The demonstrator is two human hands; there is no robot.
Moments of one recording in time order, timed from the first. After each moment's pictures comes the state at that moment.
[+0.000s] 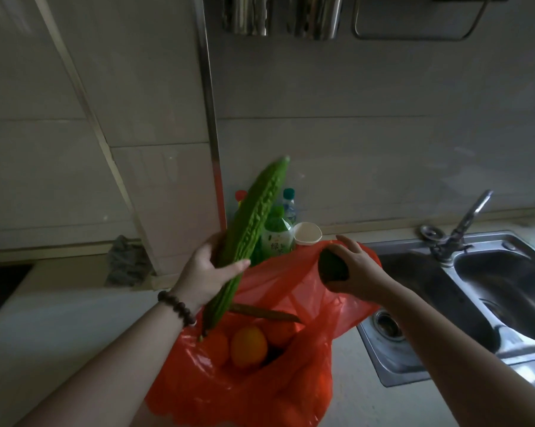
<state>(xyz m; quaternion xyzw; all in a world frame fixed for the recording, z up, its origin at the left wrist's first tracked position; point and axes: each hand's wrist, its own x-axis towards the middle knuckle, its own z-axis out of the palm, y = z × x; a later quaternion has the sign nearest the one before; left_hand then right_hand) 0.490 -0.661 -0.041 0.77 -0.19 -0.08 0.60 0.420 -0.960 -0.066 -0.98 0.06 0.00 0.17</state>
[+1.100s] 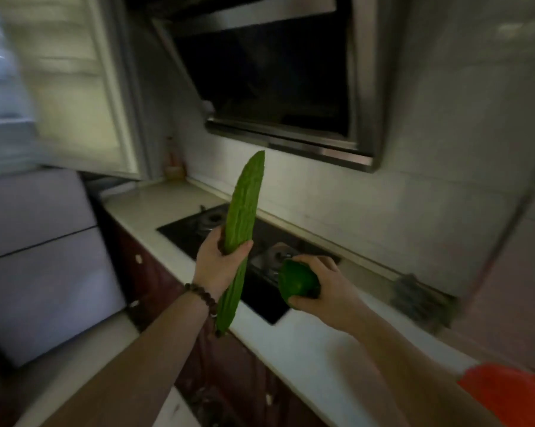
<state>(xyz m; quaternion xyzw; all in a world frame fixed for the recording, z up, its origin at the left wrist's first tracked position) 0.267 -0.132 0.040 0.72 0.21 0.34 0.57 0.348 -0.332 0.031 -0.84 -0.40 0.05 0.35</state>
